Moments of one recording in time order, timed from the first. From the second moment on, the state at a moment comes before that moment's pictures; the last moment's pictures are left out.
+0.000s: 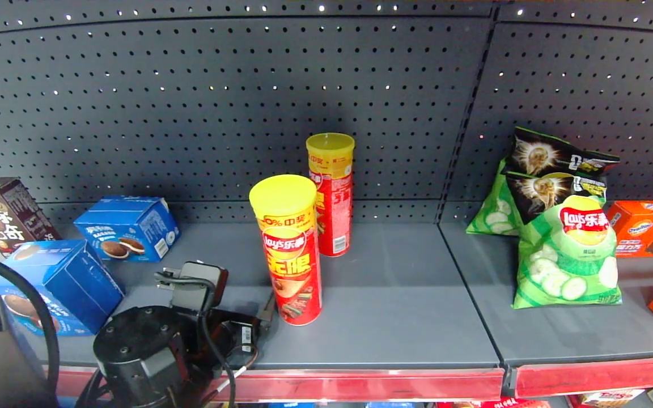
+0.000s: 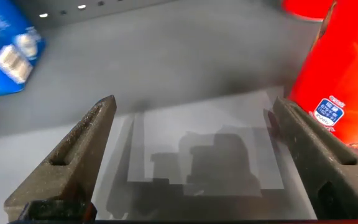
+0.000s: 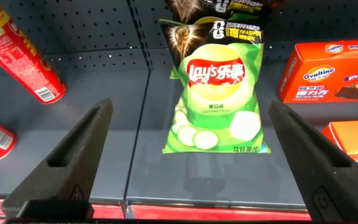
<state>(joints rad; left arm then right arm) -0.64 1.93 -0.20 -1.57 0.56 0.02 0.37 0.86 -0.73 -0.05 -0.27 0.14</state>
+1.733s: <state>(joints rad) -0.49 1.69 -0.17 -1.57 0.64 -0.01 0.34 0.86 -0.72 -0.05 -0.27 0.14</state>
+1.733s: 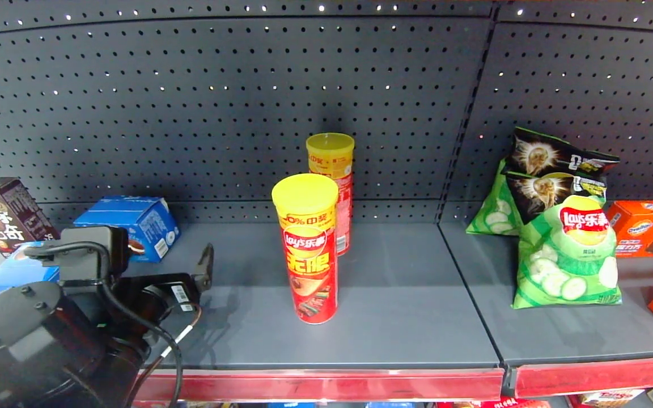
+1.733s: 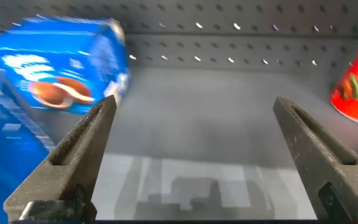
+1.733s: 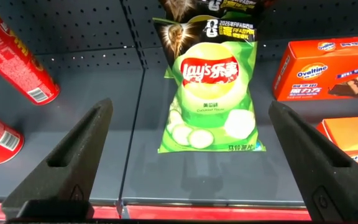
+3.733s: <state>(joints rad) -0.40 1.59 -0.13 -1.57 0.46 0.08 0.34 0.85 -0.70 -0.05 -0.27 0.13</state>
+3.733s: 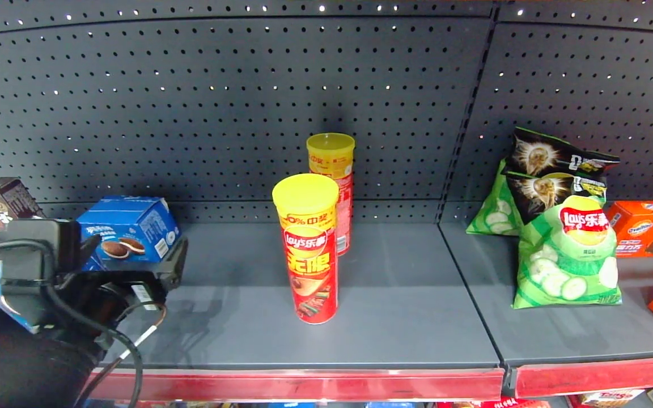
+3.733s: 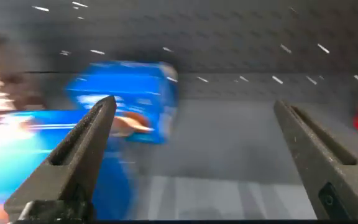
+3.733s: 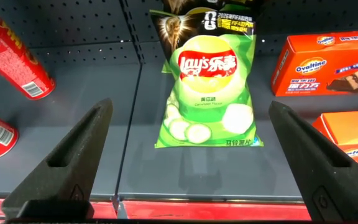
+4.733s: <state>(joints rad) -0.63 2.04 -0.42 -1.57 0.47 0.07 0.31 0.85 -0.68 -0.05 -0.27 0.13</state>
